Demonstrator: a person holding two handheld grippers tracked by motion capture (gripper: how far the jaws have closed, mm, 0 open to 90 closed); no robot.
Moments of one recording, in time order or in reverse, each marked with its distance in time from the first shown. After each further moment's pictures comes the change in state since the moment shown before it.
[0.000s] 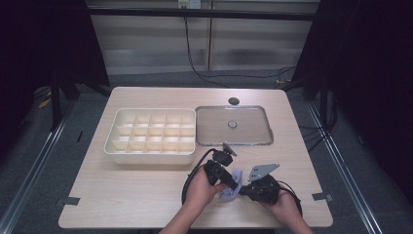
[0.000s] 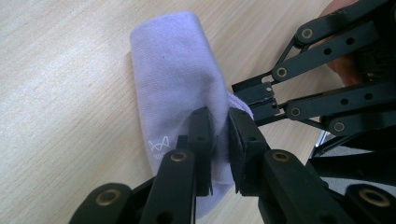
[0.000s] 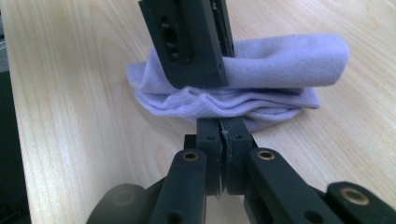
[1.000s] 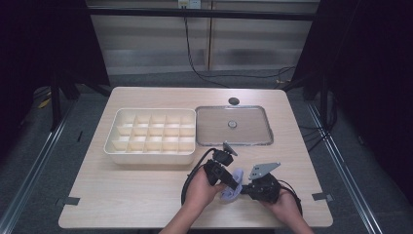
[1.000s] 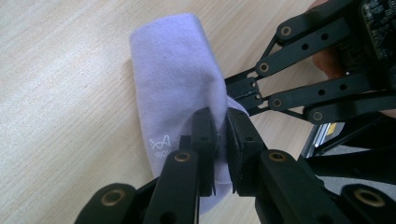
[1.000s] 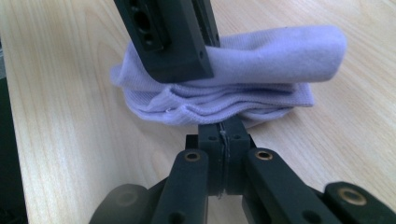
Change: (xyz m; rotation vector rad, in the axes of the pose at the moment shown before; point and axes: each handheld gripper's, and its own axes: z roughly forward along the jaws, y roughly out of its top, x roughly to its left) left arm -0.006 -0.001 -0.007 -0.016 -0.005 0.005; right arm -0.003 0.000 0.000 -0.006 0.003 0.024
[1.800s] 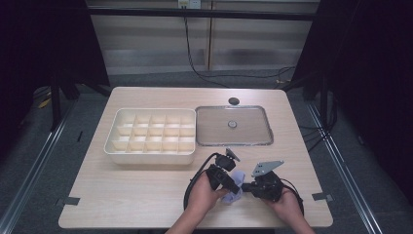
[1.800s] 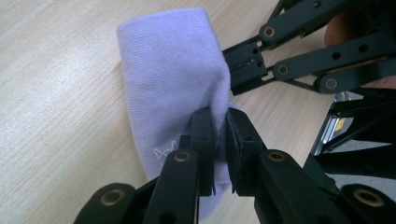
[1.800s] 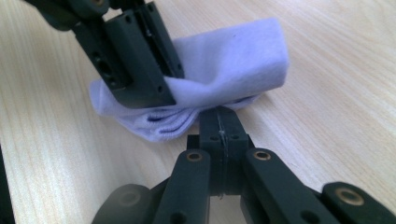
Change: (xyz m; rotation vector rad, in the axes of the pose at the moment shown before) left arm -0.006 -0.006 0.015 0.012 0.019 0.044; right arm -0.007 -0.003 -0.005 0.001 -0.029 0.060
